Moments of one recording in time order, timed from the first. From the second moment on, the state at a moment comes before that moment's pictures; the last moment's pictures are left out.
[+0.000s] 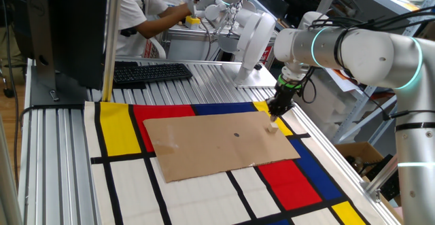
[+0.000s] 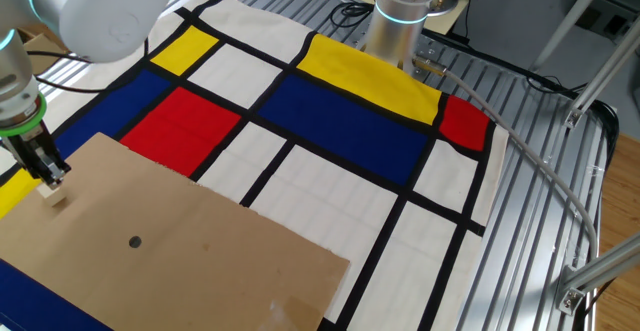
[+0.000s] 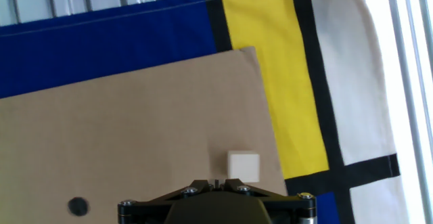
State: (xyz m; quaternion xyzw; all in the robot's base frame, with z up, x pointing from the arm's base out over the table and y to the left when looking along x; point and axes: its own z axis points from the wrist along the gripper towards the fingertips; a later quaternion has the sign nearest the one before) arm 0.735 -0.319 0.071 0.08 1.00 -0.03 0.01
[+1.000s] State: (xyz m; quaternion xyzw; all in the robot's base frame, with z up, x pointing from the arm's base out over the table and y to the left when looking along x) arm 0.731 -0.317 0.070 0.06 1.00 0.00 0.01
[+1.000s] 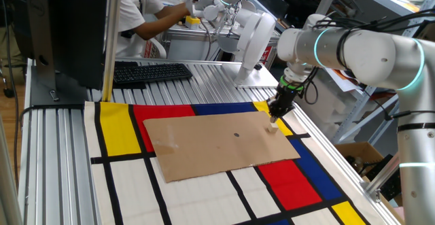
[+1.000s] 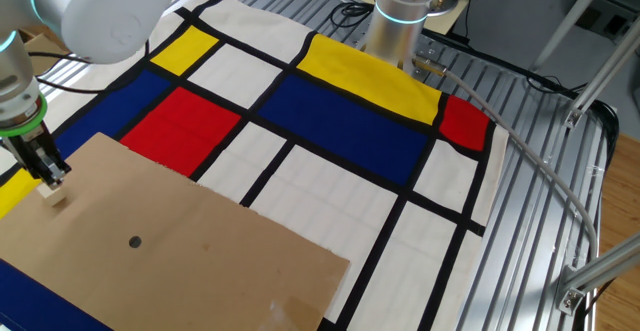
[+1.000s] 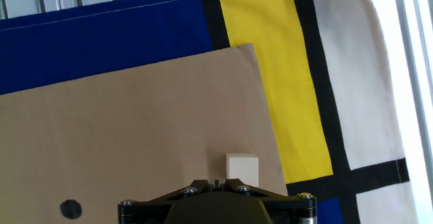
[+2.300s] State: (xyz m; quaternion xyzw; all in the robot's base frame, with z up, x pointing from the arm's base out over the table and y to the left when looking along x) arm 0.739 -0.319 0.067 0.12 0.99 0.00 0.01
